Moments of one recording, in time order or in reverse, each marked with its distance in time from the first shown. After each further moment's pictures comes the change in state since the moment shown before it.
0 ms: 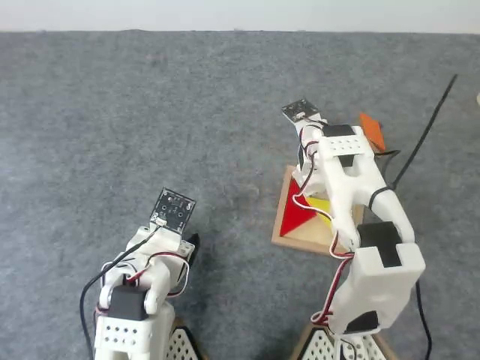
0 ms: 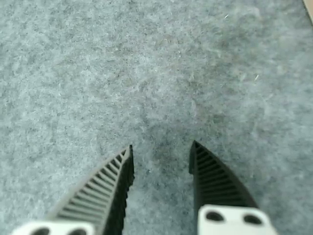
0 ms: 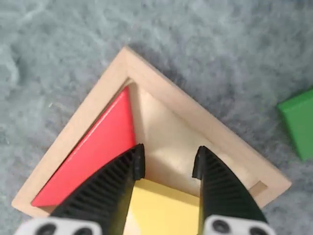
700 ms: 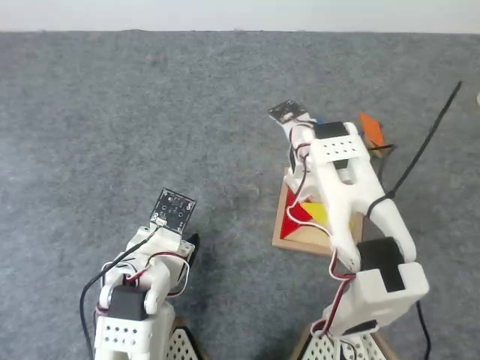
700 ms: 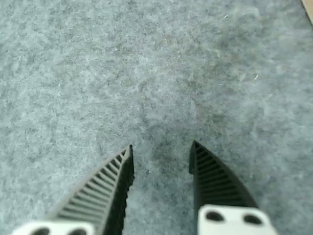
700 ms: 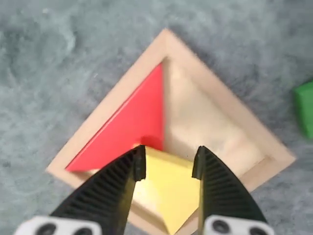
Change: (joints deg) left arm 0.1 0.0 0.0 0.0 0.0; right arm -3.3 -8.3 0.7 6.6 -0.2
